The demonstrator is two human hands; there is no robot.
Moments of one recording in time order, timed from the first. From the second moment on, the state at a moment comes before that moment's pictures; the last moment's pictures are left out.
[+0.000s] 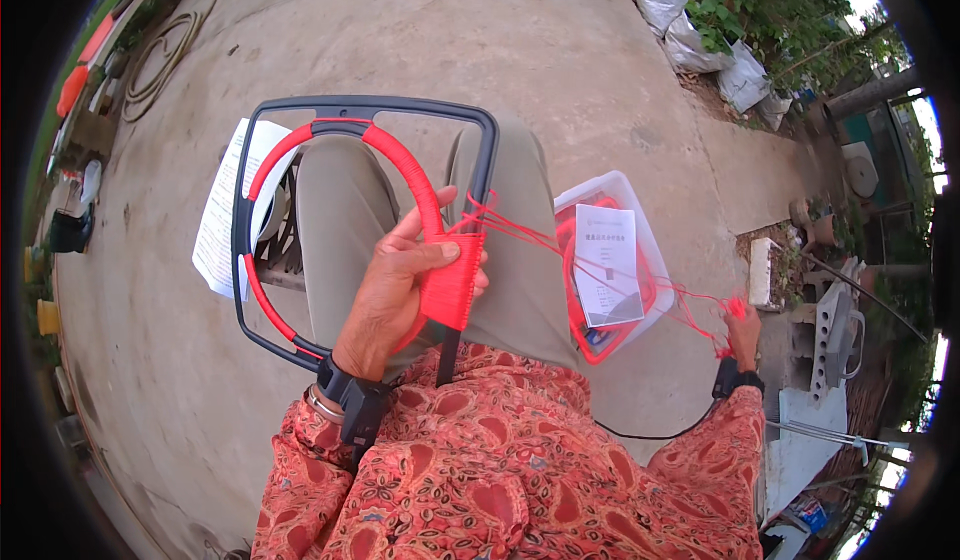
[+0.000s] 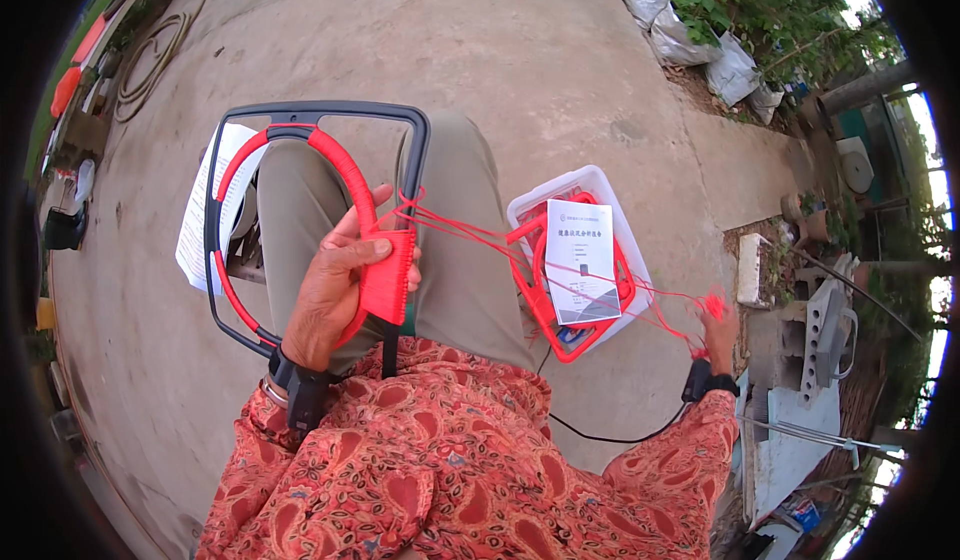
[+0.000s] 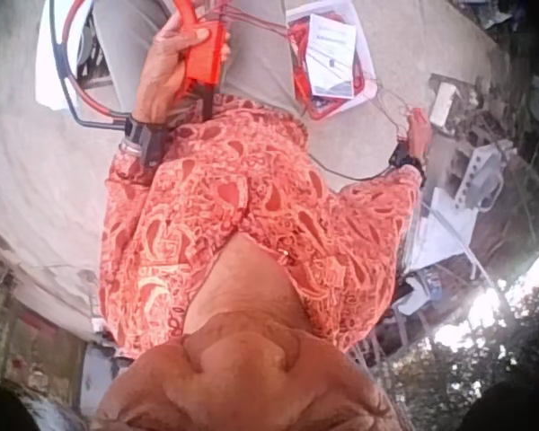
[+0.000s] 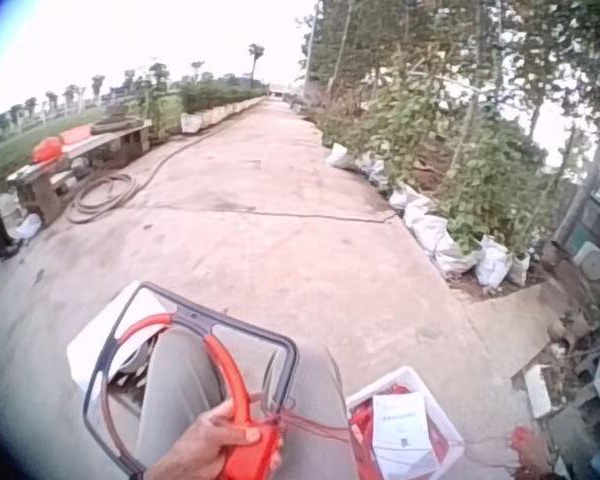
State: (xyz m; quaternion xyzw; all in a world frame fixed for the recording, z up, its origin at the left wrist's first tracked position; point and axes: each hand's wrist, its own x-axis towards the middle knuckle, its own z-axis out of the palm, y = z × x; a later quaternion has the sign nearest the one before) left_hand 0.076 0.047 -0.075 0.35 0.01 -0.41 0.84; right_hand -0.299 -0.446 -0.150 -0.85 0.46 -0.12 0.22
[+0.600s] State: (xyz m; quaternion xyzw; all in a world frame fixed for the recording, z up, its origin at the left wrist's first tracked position) left_hand 0.074 0.043 -0.070 0.37 0.01 -0.43 0.82; right_hand -0.029 -0.166 -0.093 -0.84 0.06 -0.11 0.54
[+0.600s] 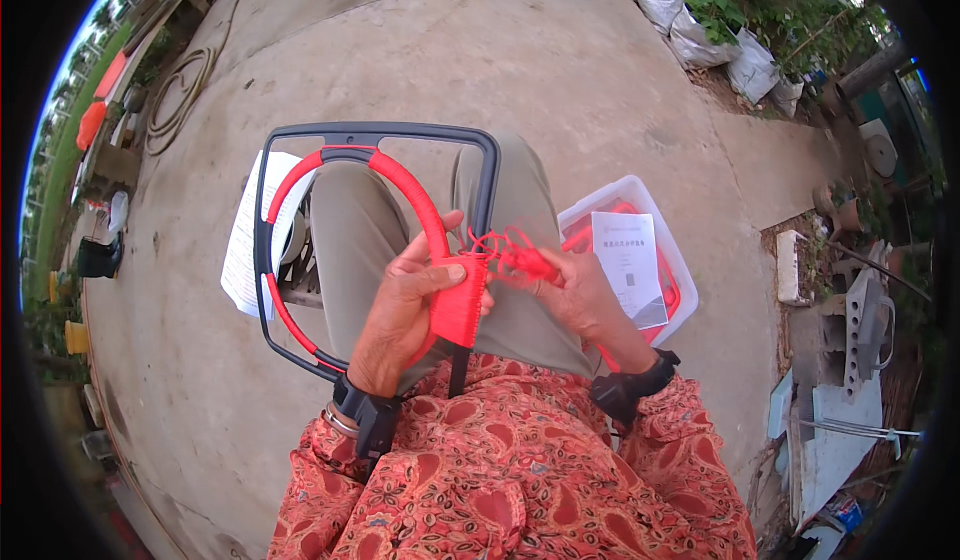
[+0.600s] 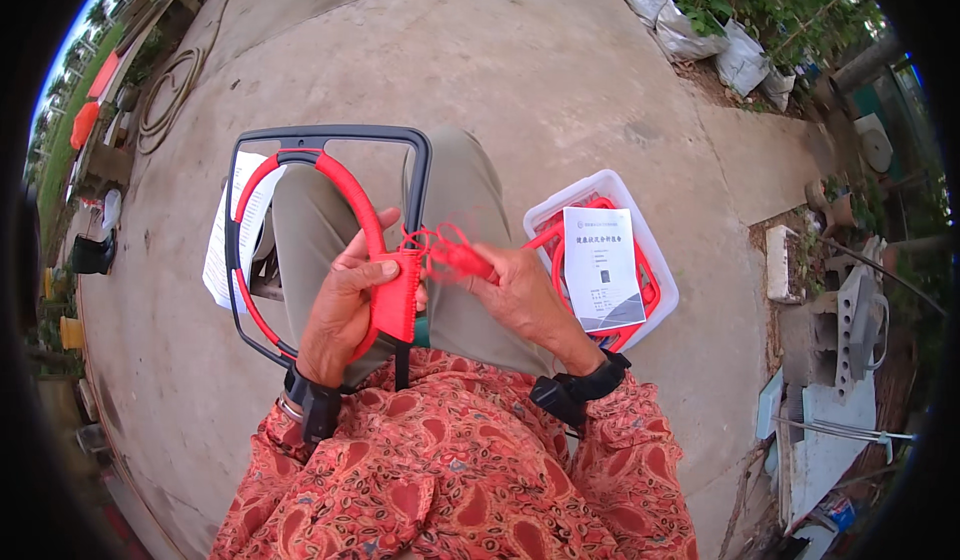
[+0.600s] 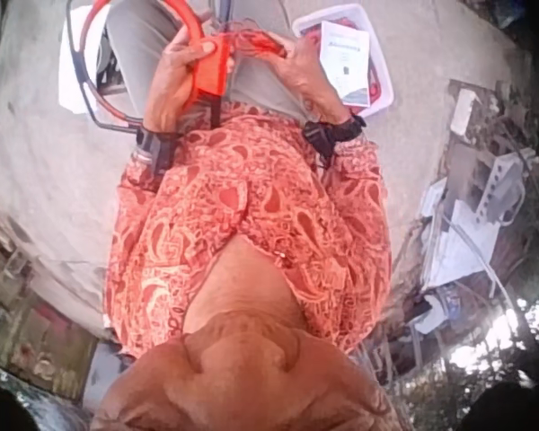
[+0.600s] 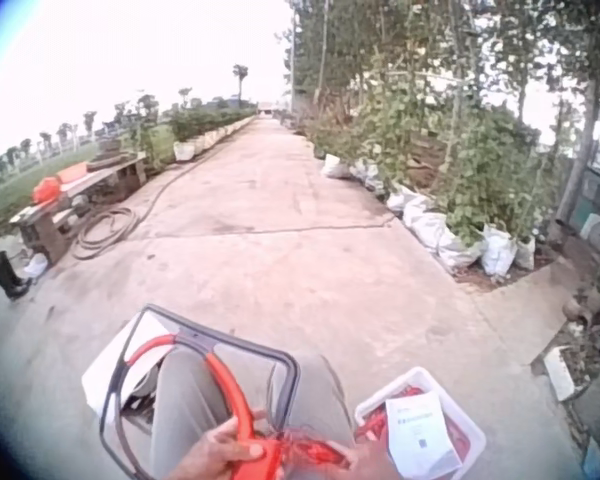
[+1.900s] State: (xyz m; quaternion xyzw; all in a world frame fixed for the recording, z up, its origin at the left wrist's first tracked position) left_hand 0.079 0.046 -0.080 0.30 0.01 -0.50 0.81; right_hand -0.028 -0.166 -0.066 -0.54 0.19 0.09 0.81
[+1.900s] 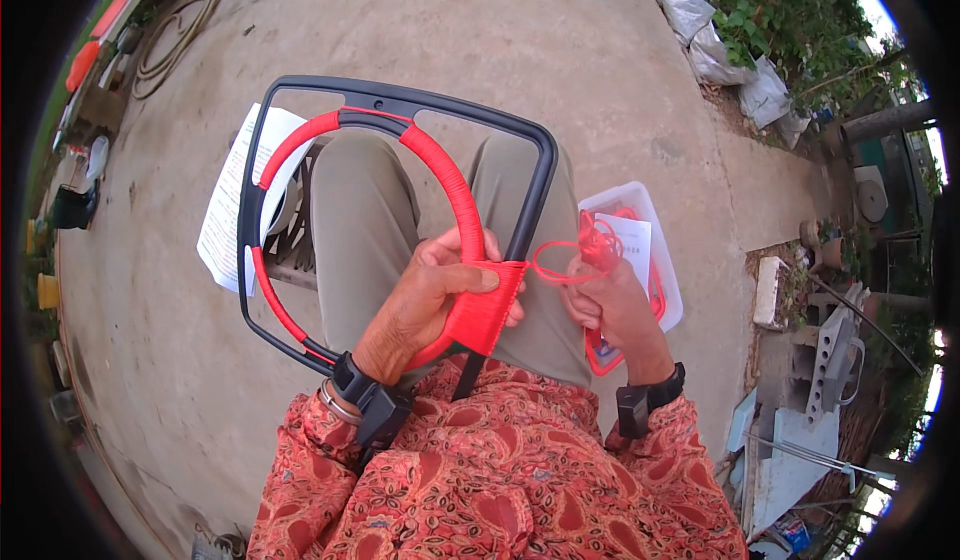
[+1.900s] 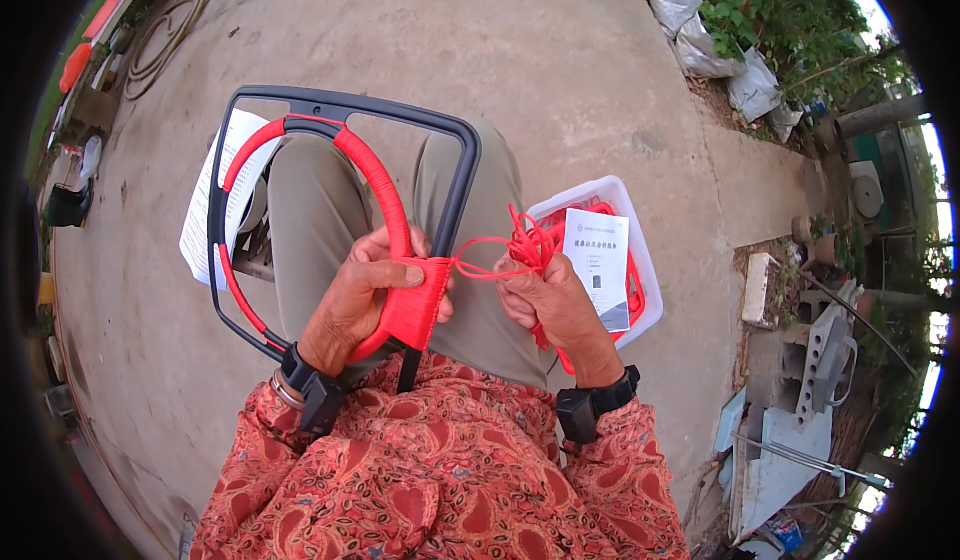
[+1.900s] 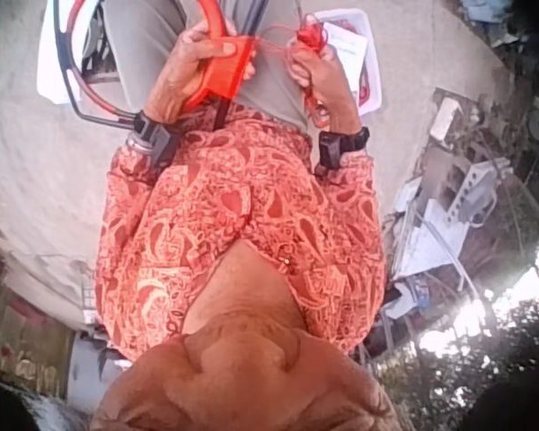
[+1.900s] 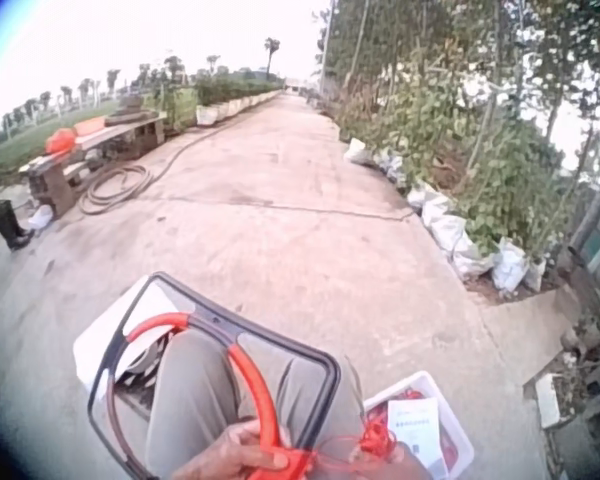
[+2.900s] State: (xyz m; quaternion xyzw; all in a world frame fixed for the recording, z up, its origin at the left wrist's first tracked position) left_hand 0.074 0.046 -0.076 0.31 -0.04 -0.48 0.82; right_hand -0.029 -0.160 -0.078 -0.47 0.19 0.05 0.86
